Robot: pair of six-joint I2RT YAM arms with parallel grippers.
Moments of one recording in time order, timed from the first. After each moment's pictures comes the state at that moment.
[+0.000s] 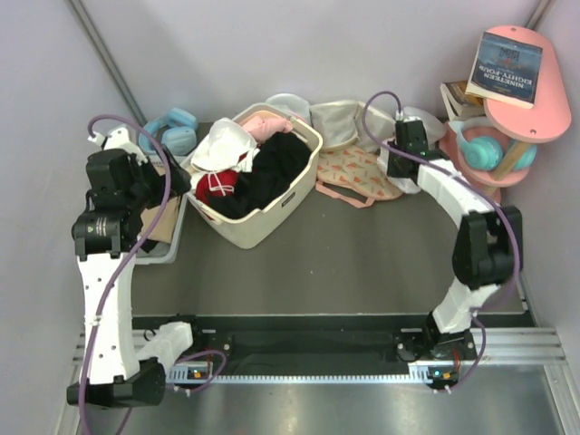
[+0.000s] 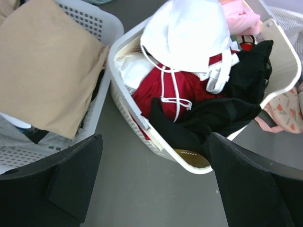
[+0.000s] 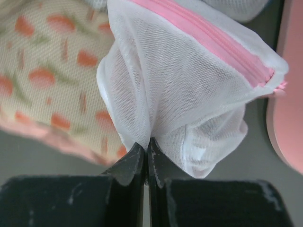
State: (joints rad) left arm 0.08 0.99 1.43 -0.90 0.05 -0.34; right arm 0.20 1.77 1.41 -0.42 0.20 0.20
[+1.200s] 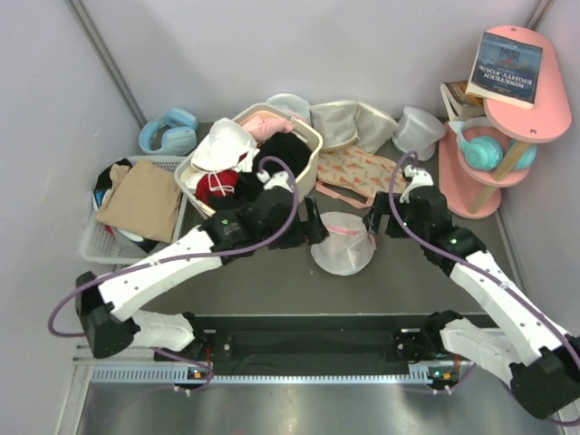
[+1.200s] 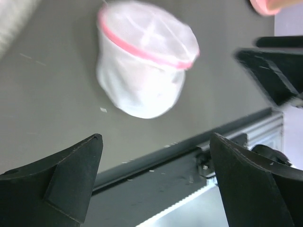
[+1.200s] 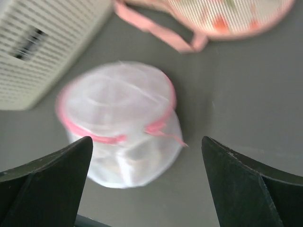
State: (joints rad) left arm -0.93 1.24 1.25 -0.70 -0.19 -0.89; right arm 0.48 0.92 0.84 -0.44 0.08 0.43
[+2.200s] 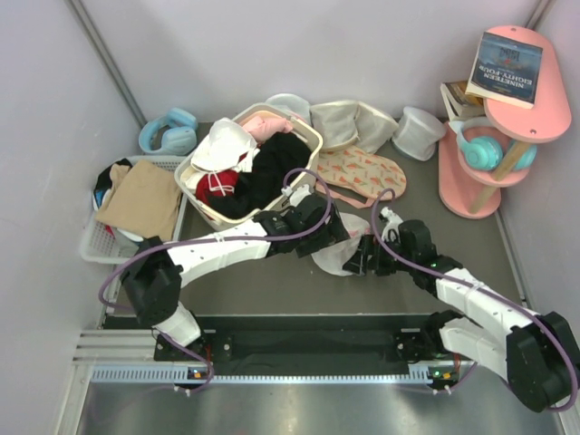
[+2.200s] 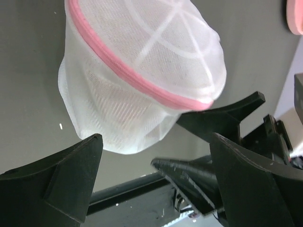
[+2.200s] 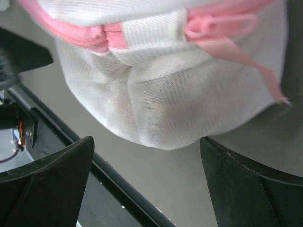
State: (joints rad) left arm -0.97 1.59 1.19 -0.42 -0.16 -1.18; right arm 0.41 0.97 0.37 -0.10 -0.44 0.49
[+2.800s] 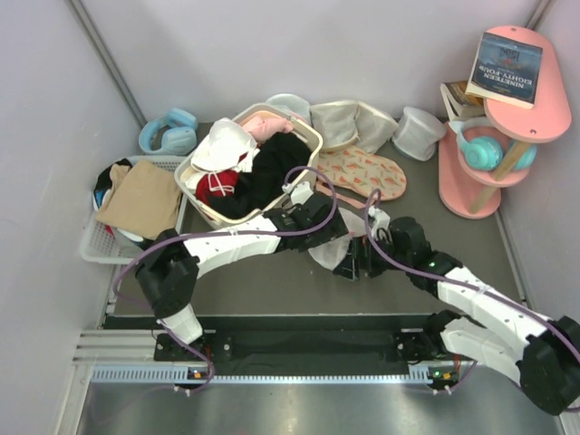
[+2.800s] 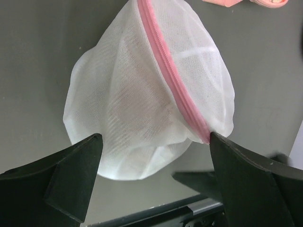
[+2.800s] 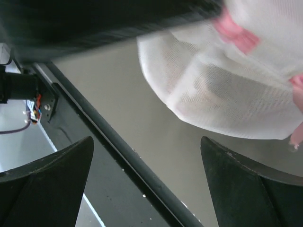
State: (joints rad) left arm -0.95 1.68 1.22 -0.40 -0.27 -1.18; right arm 0.57 0.97 0.44 -0.12 -0.46 0.48
